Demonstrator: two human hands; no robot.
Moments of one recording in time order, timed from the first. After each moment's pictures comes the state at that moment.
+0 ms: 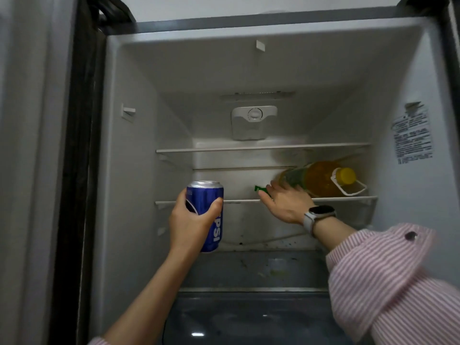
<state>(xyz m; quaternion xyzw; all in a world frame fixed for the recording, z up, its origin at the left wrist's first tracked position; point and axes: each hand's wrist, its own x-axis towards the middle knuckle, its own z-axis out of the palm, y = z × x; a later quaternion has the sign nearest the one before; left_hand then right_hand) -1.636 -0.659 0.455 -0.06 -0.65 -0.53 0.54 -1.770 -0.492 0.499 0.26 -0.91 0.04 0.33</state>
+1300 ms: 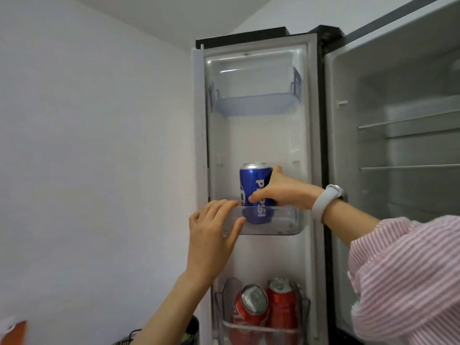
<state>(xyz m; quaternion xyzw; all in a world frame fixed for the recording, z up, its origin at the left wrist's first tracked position) -1.251 -0.749 0.378 0.21 -0.75 0.13 0.61 -1.408 -0.698 0.480 0.59 -0.64 0.46 -0.14</state>
